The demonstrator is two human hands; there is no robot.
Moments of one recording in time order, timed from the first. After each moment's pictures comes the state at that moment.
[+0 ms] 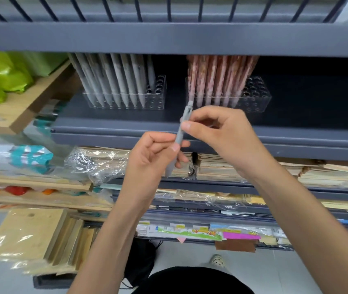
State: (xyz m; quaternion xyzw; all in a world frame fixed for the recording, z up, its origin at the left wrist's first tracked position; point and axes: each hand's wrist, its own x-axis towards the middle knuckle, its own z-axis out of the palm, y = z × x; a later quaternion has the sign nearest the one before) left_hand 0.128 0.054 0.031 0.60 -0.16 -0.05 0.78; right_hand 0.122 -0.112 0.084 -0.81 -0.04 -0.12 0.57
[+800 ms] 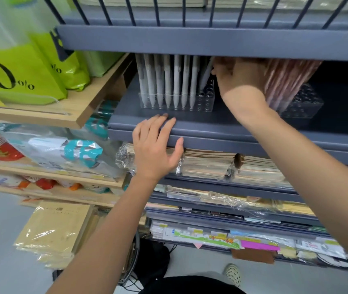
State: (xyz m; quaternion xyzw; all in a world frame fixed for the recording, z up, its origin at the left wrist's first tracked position) left_hand 0.231 0.139 -0.039 0.83 -0.23 0.47 0.20; right_hand 0.229 -0.045 0.117 -0.88 0.06 -0.30 0.37
